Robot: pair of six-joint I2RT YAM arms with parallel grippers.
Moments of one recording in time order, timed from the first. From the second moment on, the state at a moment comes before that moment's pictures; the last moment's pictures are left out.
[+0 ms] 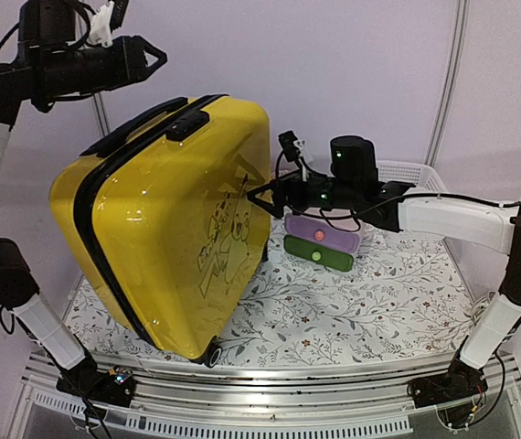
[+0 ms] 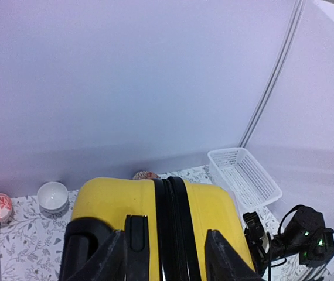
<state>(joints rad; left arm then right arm) -0.67 1.63 2.54 -1.09 -0.19 -0.27 0.79 1.69 1.35 0.12 -0.37 0.26</state>
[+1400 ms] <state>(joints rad) -0.62 1.88 2.49 -0.82 -0.04 -0.18 0.68 1.73 1.38 0.16 -0.42 0.41</state>
